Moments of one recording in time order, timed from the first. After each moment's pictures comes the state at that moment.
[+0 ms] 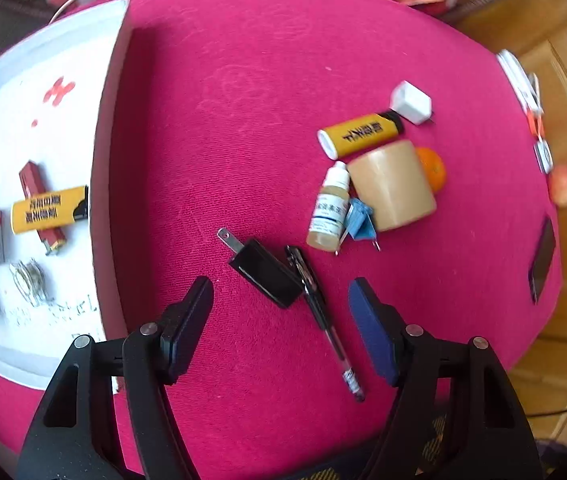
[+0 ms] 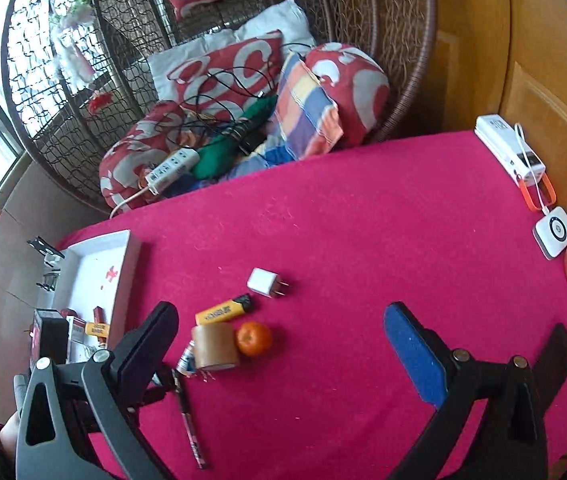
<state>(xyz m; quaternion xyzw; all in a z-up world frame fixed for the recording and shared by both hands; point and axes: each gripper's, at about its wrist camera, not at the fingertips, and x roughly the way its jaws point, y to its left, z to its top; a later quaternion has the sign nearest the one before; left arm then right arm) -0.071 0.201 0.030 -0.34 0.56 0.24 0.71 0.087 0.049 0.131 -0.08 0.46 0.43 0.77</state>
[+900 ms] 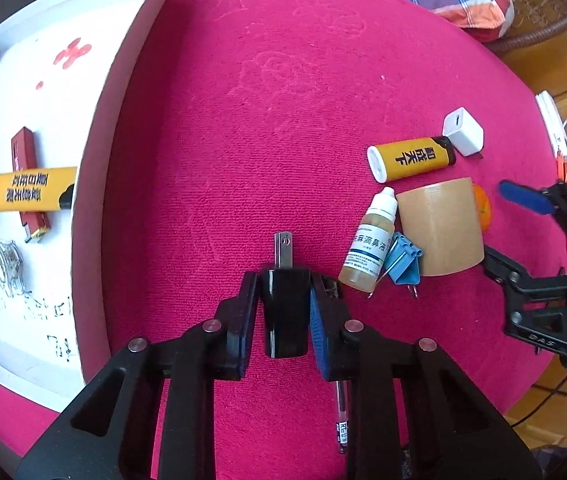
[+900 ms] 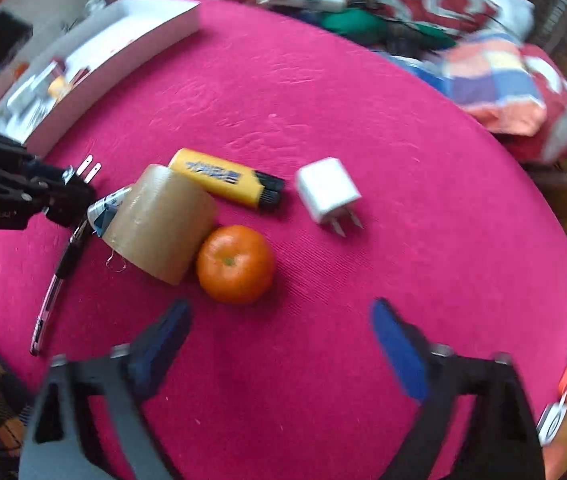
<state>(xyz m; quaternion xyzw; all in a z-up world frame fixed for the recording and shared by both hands) -0.068 0.215 0.002 -0.38 0.54 0.29 0.69 0.039 0.139 0.007 -0.46 0.37 0.56 0.59</state>
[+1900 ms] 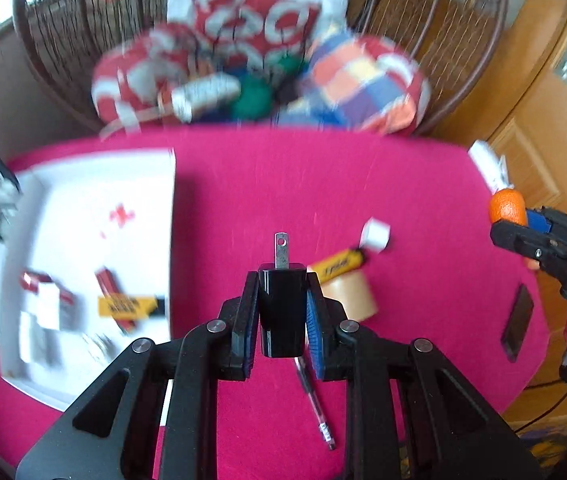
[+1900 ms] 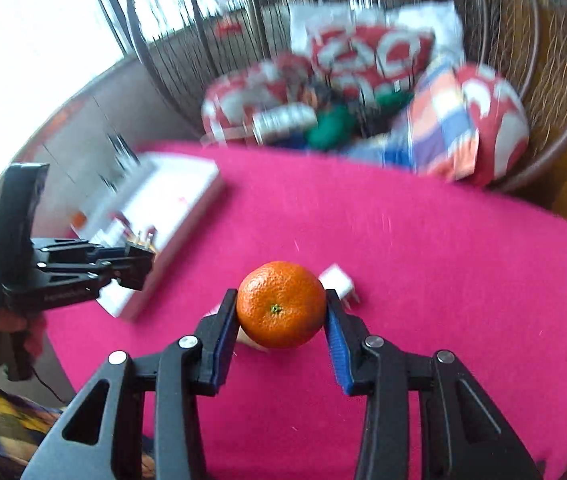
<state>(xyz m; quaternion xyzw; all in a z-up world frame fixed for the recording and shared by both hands) -0.104 0.205 0.158 -0.27 0.41 0.30 0.82 0.059 0.090 0.153 -0.20 0.37 0.63 0.66</state>
